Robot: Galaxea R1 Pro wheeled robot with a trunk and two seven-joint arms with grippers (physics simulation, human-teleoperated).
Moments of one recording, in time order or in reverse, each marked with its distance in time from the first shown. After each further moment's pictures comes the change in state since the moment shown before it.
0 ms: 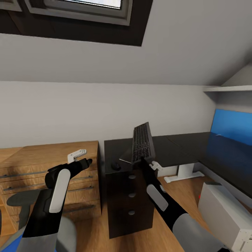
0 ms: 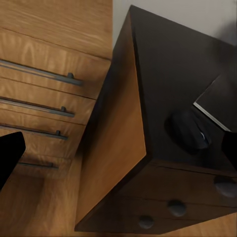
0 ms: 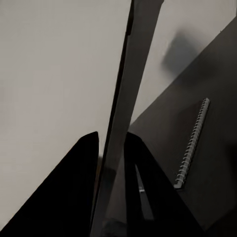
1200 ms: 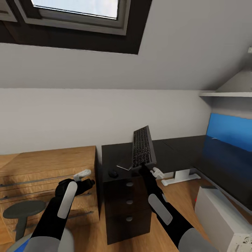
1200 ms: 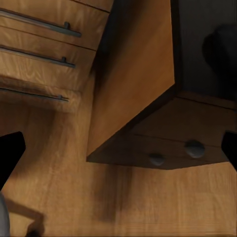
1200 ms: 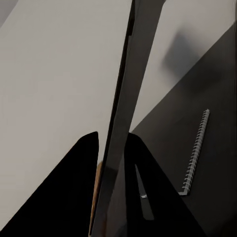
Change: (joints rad) left arm 0.037 0.019 0.011 0.333 0.034 -0.053 -0.017; right arm 0.116 -0.034 0.025 -0.146 0.004 0.005 -0.040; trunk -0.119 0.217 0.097
